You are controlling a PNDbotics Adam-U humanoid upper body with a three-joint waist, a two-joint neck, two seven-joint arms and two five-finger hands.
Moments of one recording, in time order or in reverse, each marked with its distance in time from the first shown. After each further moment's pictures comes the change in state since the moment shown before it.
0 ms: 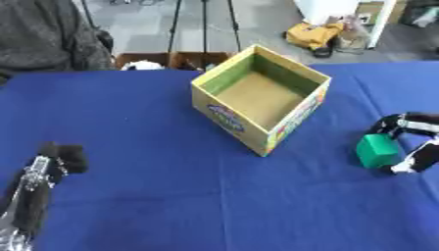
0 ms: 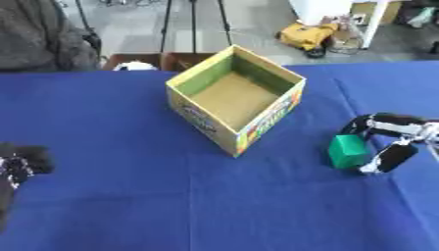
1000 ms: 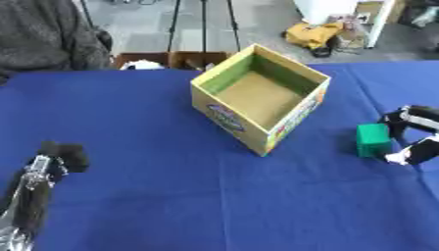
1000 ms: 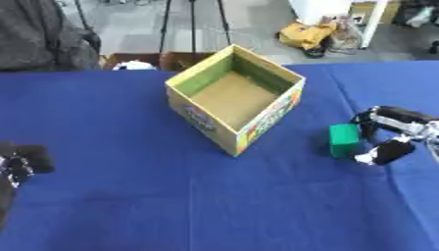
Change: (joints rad) left arm -0.001 0.000 0.000 0.000 0.000 0.000 0.000; right arm 0.005 0.001 -0.001 -0.006 0.005 -0.009 -0.194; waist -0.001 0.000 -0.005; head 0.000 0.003
